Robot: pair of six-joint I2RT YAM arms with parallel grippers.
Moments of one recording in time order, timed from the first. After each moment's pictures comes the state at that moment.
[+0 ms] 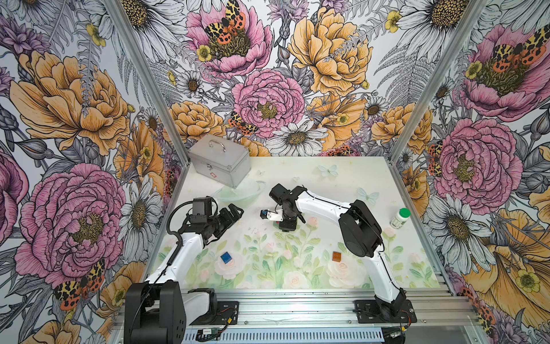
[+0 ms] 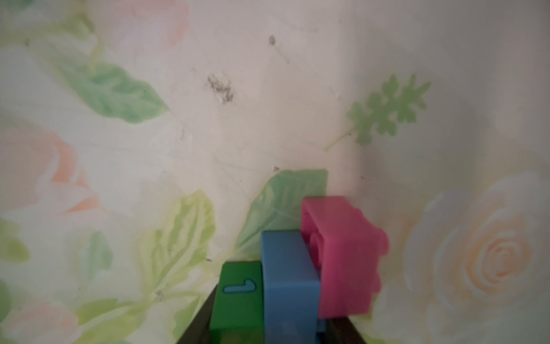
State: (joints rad) left arm 0.02 1.16 0.65 -0.39 0.41 -0.70; right arm 0.78 2.24 1.80 -0.97 -0.05 -0.68
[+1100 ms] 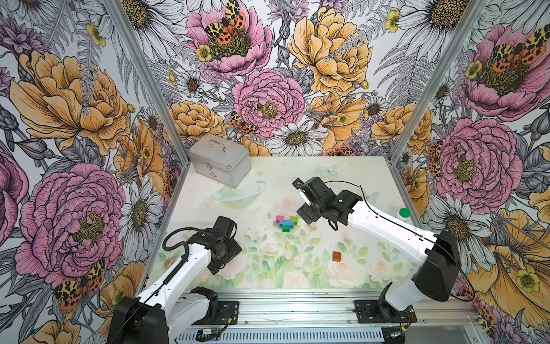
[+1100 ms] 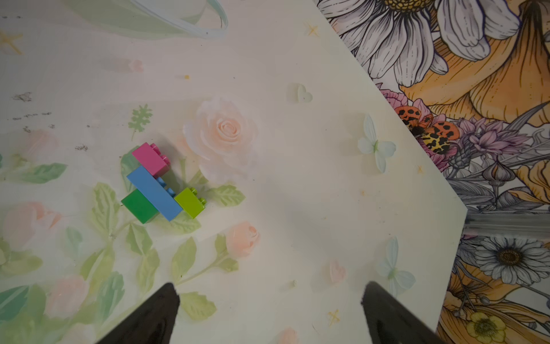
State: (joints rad) left arm -0.30 1.05 0.58 -0.96 -0.11 -1.04; right arm 0.78 1.52 1.33 -0.77 0.39 -0.08
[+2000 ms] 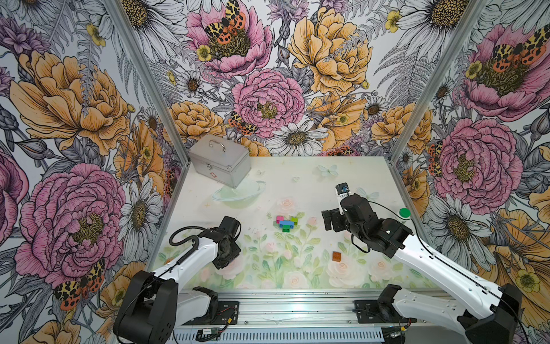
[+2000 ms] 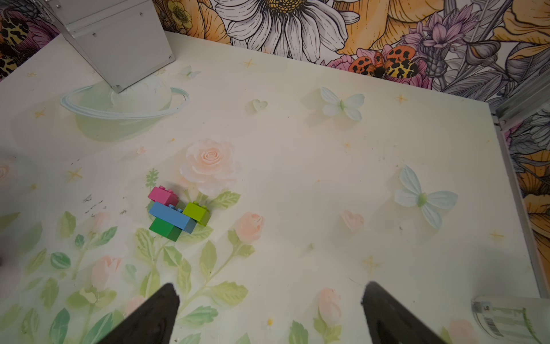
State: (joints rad) left arm -0.34 1.22 0.58 -0.80 -0.12 -1.03; right arm 0.71 1.06 0.96 -0.63 0.34 0.28
